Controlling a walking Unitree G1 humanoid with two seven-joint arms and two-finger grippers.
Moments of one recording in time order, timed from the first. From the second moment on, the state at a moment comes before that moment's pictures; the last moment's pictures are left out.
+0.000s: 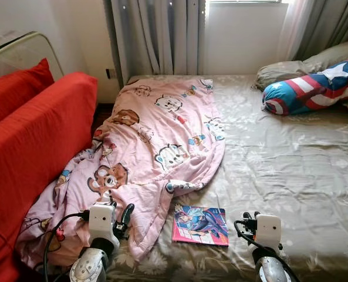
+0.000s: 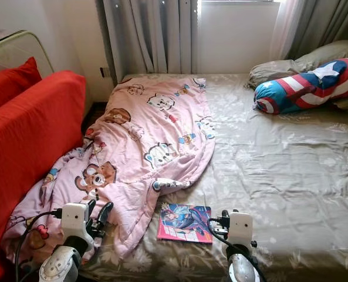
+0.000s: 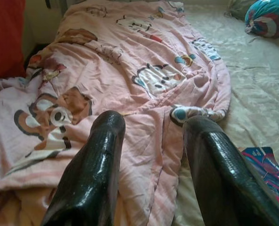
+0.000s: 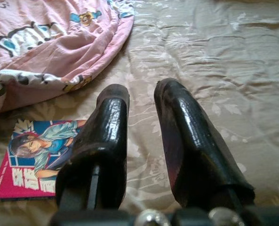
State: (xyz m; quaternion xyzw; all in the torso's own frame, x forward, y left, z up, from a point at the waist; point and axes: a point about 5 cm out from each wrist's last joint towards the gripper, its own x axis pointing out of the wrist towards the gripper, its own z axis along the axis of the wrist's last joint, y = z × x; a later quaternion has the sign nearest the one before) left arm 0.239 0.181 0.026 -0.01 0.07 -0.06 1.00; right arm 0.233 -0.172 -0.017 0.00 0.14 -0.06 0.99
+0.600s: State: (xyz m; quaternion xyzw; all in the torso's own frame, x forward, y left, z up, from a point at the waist) left arm 0.236 0.181 0.023 0.00 0.08 -0.06 1.00; right arm 0.233 -0.171 -0.017 0.01 0.14 -0.06 0.99
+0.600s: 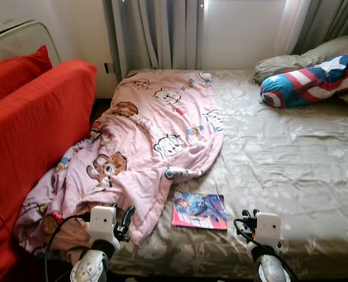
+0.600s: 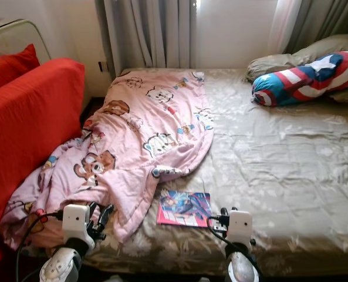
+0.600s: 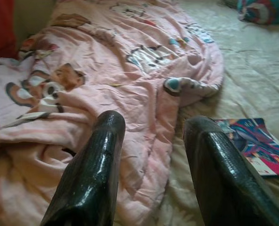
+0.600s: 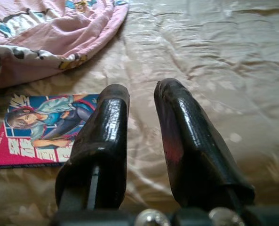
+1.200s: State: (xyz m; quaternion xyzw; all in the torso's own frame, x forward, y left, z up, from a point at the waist) left arm 0.237 0.179 0.026 -0.01 0.07 -0.06 1.00; right arm 0.234 -0.167 -0.019 0.01 0.15 -0.04 0.99
